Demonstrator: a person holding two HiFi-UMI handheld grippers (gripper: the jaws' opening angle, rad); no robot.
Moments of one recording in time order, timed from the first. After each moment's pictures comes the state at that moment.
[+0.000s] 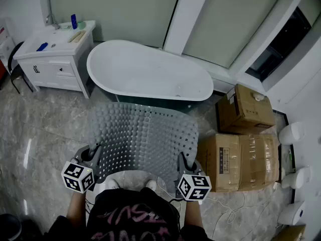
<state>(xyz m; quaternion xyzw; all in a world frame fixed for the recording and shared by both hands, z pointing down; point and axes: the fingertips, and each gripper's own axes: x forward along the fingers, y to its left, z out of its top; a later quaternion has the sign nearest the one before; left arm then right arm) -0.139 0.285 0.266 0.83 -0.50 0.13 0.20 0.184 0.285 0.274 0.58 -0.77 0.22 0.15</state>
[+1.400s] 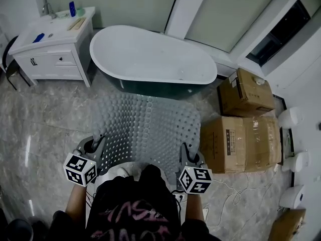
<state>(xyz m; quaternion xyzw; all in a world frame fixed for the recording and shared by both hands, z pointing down) -0.211 0.299 0.283 0.86 -0.45 0.15 0.19 0.098 0.317 0.283 0.62 -0.74 0.21 0.15</state>
